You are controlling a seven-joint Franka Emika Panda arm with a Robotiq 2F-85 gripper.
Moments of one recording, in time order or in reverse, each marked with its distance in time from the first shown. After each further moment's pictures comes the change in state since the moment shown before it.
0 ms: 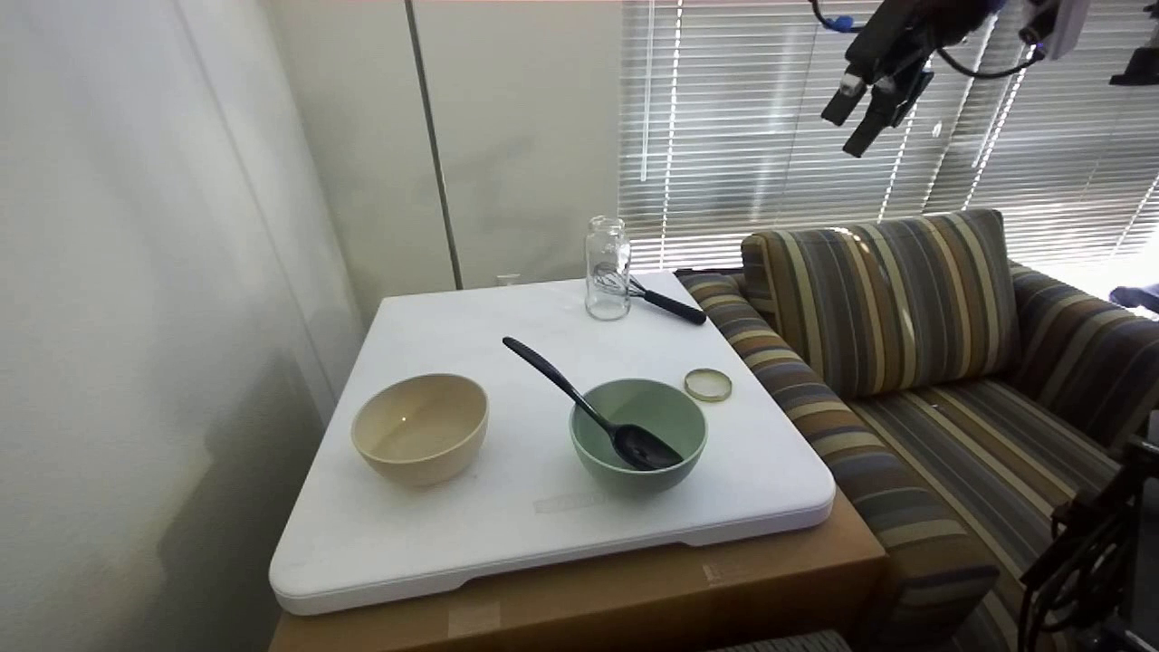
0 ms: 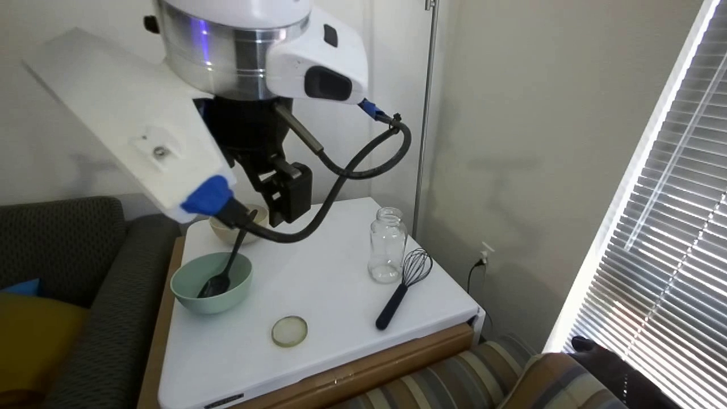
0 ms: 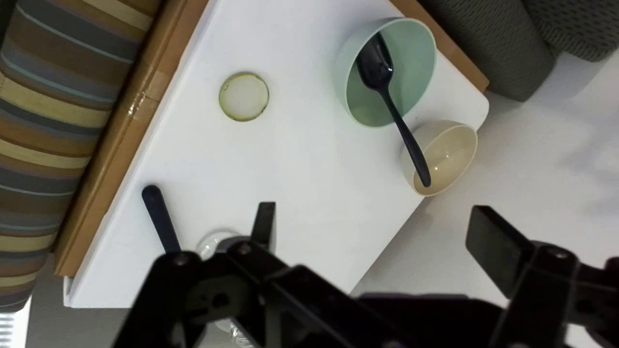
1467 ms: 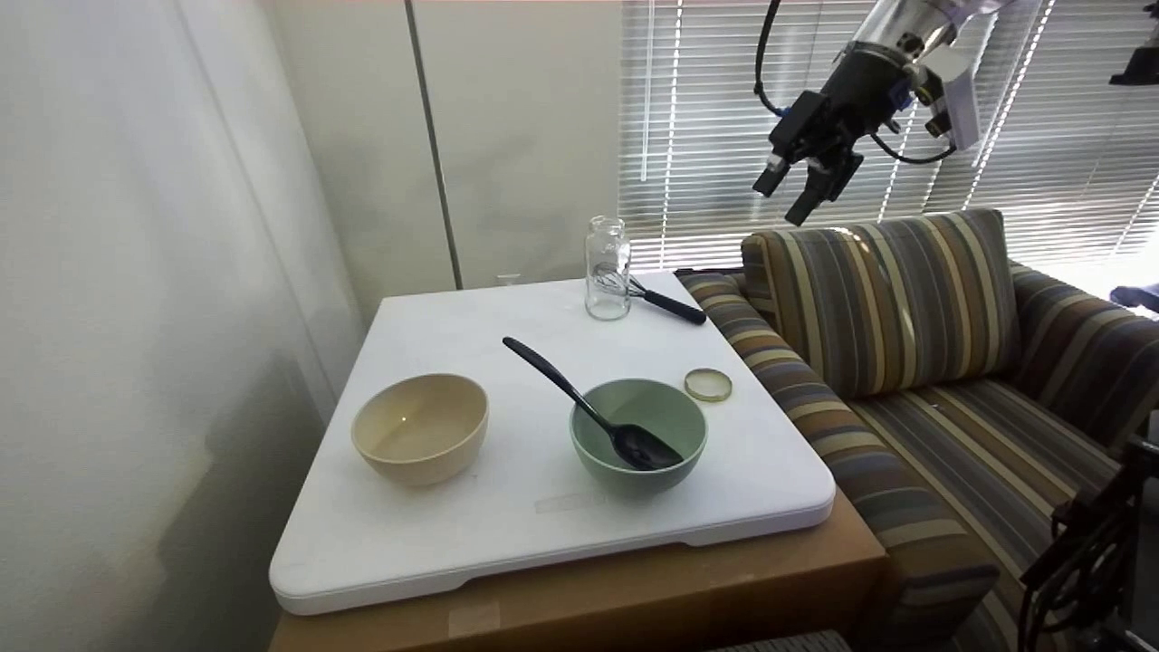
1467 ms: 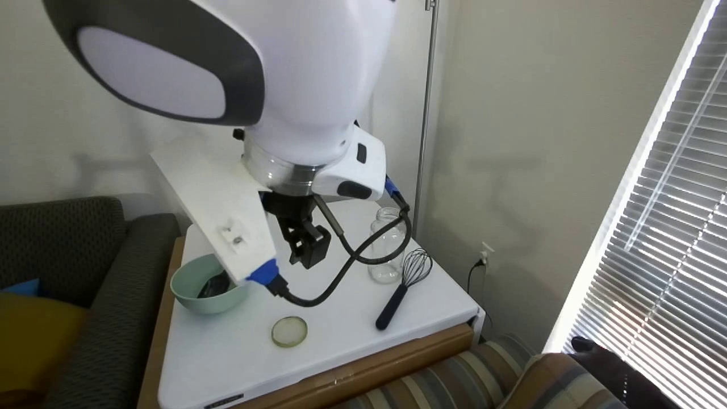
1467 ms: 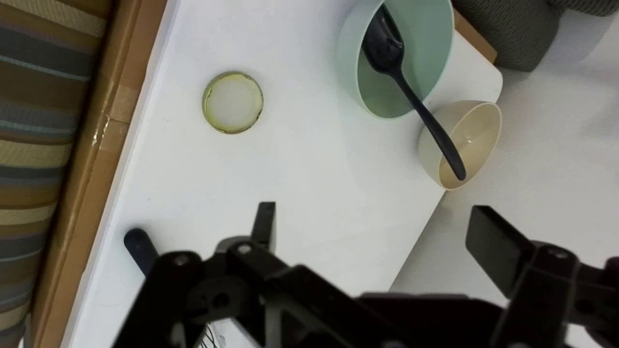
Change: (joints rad) arm -0.077 0.278 0.112 0.128 0.205 0.023 -0.042
